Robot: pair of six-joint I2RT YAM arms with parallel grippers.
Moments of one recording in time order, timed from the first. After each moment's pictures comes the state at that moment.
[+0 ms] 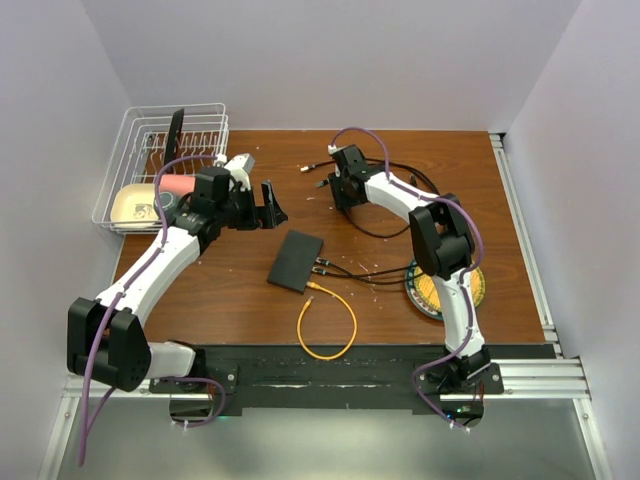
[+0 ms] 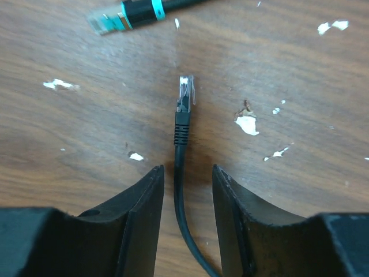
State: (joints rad) left arm -0.29 1.32 1.00 -0.33 0.29 -0.38; right arm 0.50 2.26 1.79 -0.47 0.12 0.18
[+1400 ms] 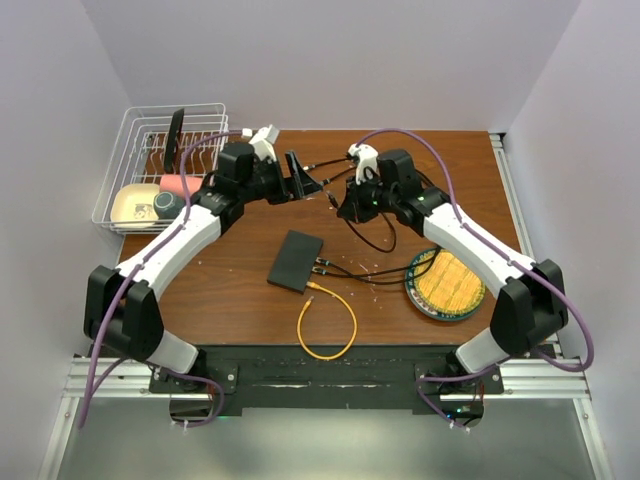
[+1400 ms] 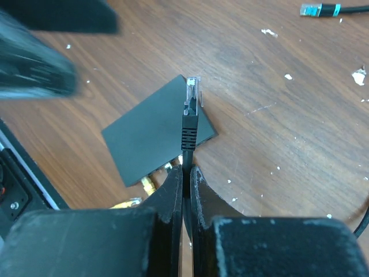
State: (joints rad) left arm -0.39 1.48 1.19 -0.12 0.41 -0.64; right arm 0.52 1.54 1.27 -0.36 -0.34 0.15
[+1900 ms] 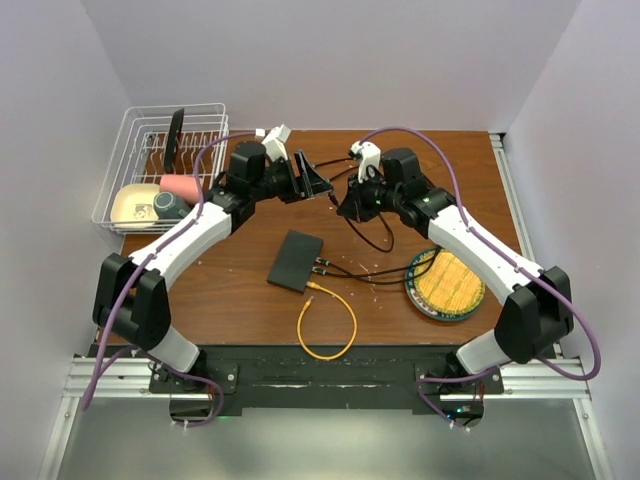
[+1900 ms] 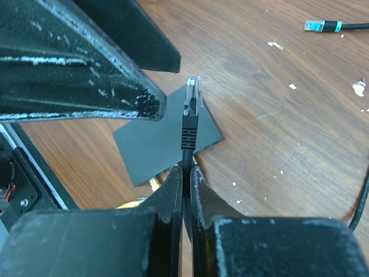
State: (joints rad) left arm -0.45 1.56 1.21 -0.02 0.46 -0.72; right arm 0.52 1.49 1.27 -0.36 -0.36 0.14
